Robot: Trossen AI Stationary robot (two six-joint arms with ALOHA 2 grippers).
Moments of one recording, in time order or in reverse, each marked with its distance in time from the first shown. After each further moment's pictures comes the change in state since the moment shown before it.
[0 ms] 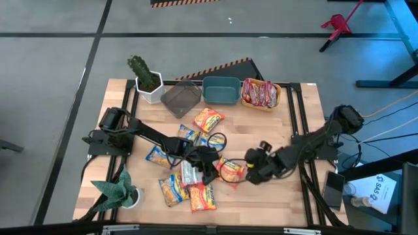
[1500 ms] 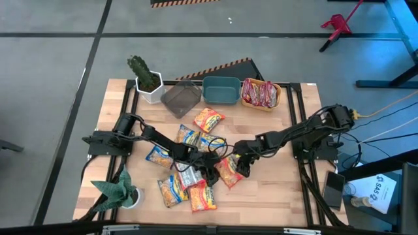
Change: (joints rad) left arm 0.004 0.177 0.002 0.071 -0.080 -0.087; right arm -0.333 0.107 -0.248 0.636 -0.621 -0.198
